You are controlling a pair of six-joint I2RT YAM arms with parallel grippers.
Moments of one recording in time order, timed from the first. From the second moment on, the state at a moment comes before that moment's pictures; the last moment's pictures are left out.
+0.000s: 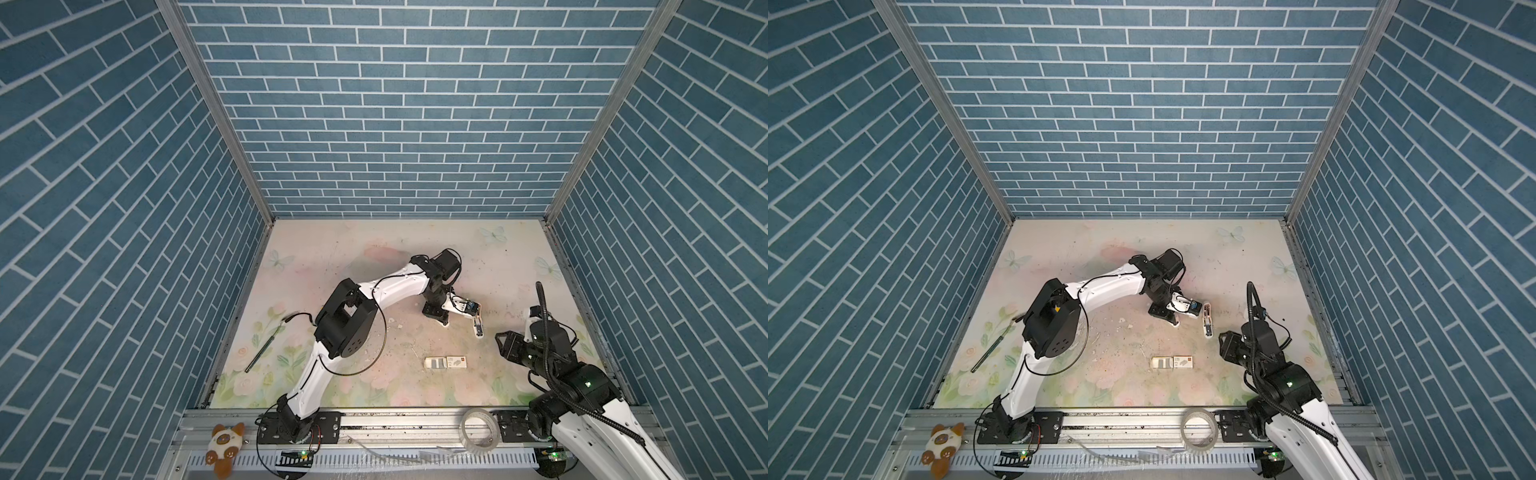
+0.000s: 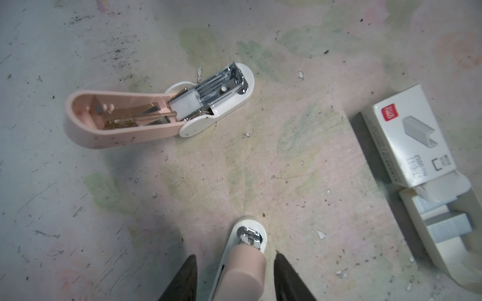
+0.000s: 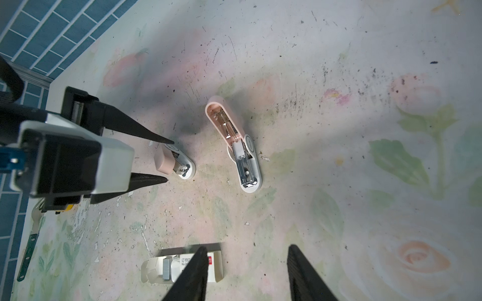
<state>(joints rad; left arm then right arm) -0.85 2.22 1.82 -0.88 0.35 1.14 0.48 0.43 0.46 -0.79 0.03 0.71</state>
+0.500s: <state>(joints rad) -0.85 2.23 1.82 -0.87 0.32 1.14 0.48 0.43 0.46 -0.79 0.03 0.71</state>
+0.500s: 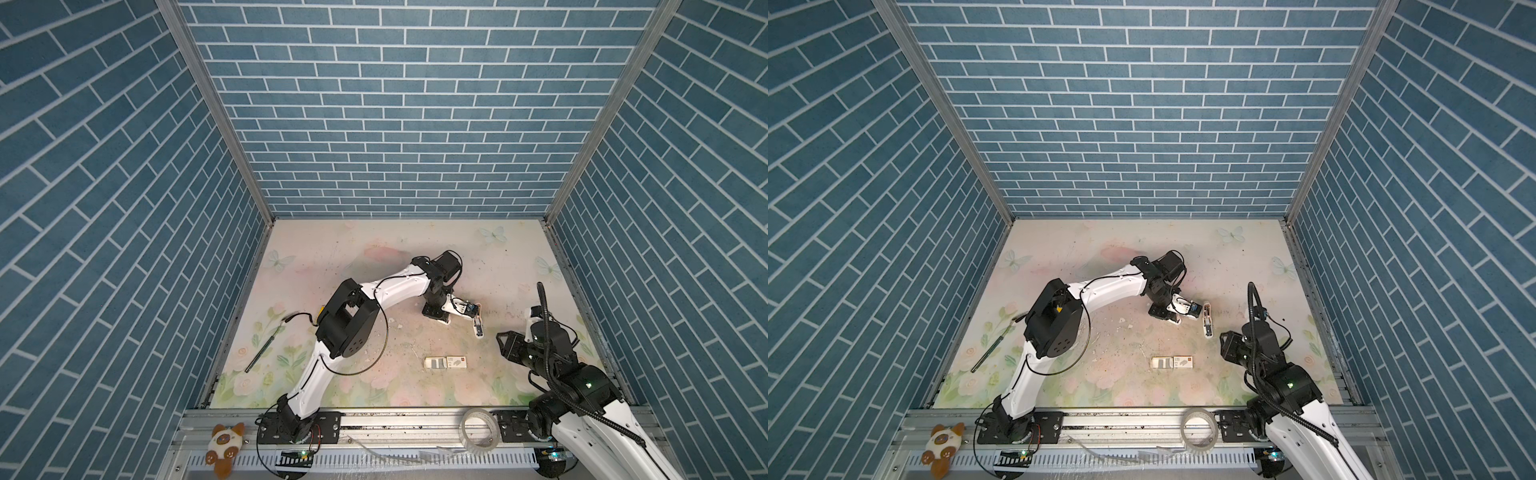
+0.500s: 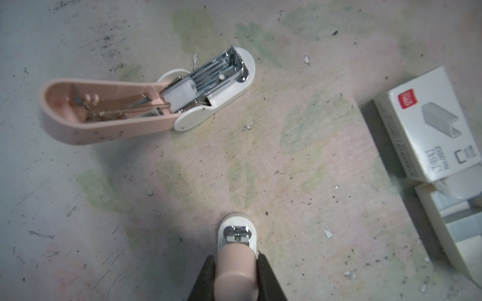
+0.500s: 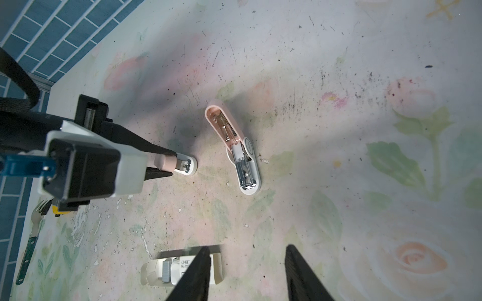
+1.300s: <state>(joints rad) -0.83 2.01 1.70 -0.92 0.37 1.02 0.48 0.76 0.46 -0.48 -0.27 0.70</state>
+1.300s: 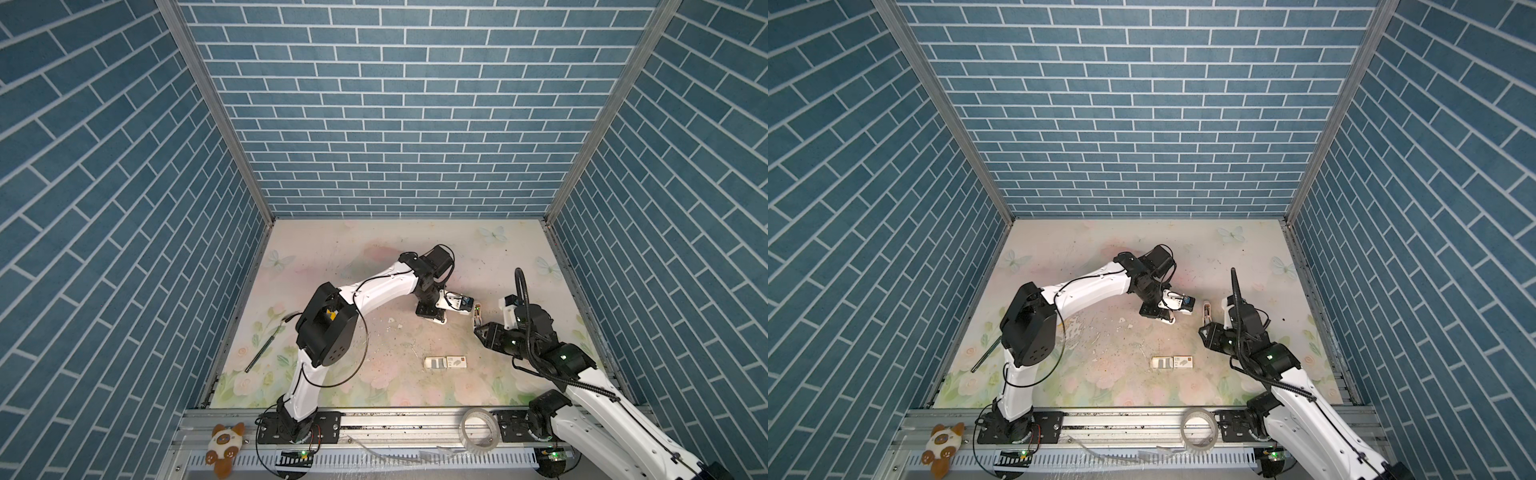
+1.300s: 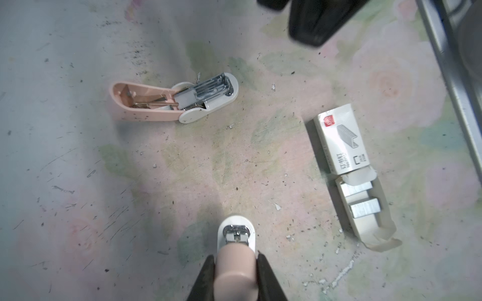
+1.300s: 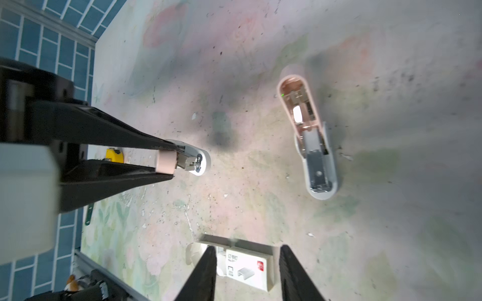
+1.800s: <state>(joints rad) -0.83 1.86 1.54 -0.92 0.41 0.89 0.54 1.09 0.50 -0.15 -0.45 0.70</state>
